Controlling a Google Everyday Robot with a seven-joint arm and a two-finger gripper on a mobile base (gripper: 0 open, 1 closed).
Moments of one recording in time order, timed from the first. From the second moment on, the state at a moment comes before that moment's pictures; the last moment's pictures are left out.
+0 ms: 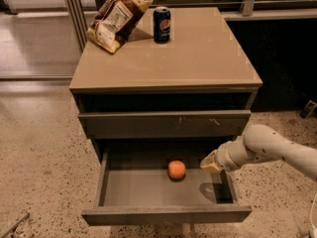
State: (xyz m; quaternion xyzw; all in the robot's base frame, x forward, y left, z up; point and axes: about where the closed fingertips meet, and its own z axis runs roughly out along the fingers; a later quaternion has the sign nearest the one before) arm 0.548 -0.186 0.503 -0.53 0.80 0.17 0.24
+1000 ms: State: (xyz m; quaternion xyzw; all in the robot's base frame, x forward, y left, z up) arm 0.544 -0.178 0.463 -0.54 0.76 0.17 0.33
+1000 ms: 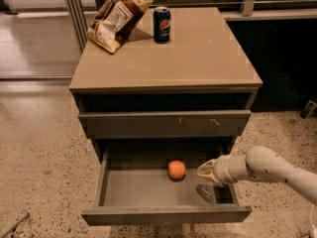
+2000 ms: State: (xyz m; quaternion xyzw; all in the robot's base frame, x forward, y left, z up) arm 0.558 -0.156 0.437 -0.52 0.74 0.21 0.36
